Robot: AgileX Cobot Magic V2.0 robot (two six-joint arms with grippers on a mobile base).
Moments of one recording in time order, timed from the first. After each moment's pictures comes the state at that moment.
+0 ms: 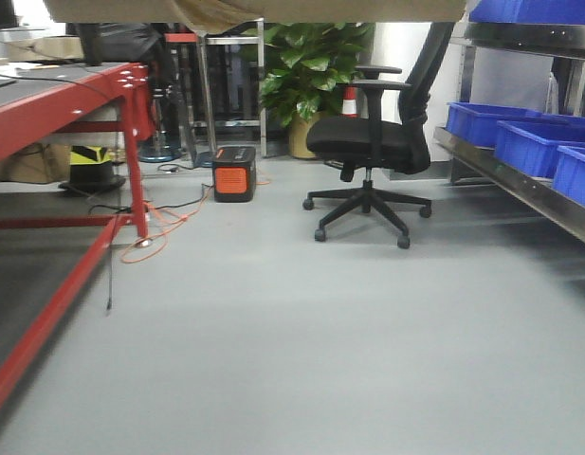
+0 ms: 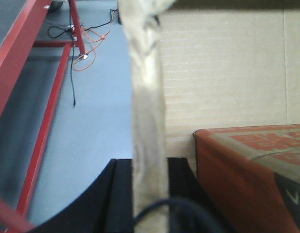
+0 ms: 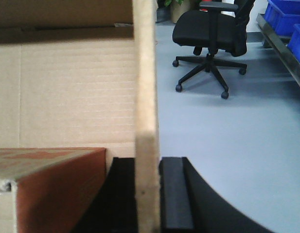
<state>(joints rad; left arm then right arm) -0.48 1.53 -2.03 0.53 1.18 -0.52 0.38 1.48 -1.87 -0.35 0.90 0.45</state>
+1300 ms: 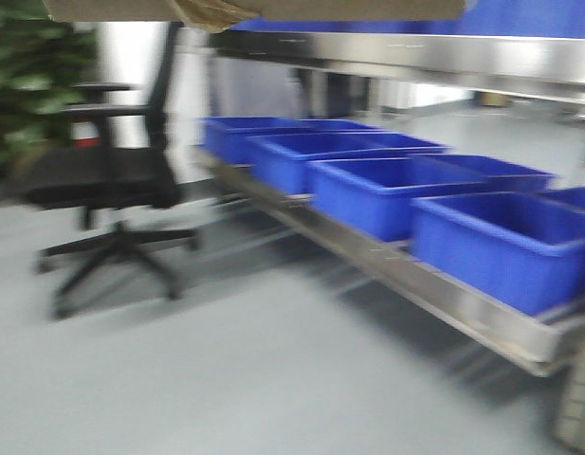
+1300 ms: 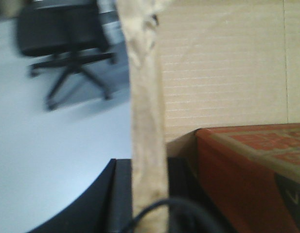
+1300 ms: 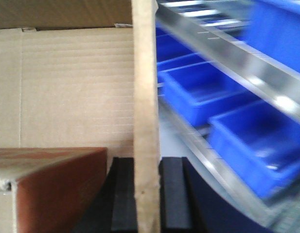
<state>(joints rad) -0.48 1.53 -2.03 0.54 1.17 -0.52 0.38 1.48 -1.87 -0.35 0.89 0.45</state>
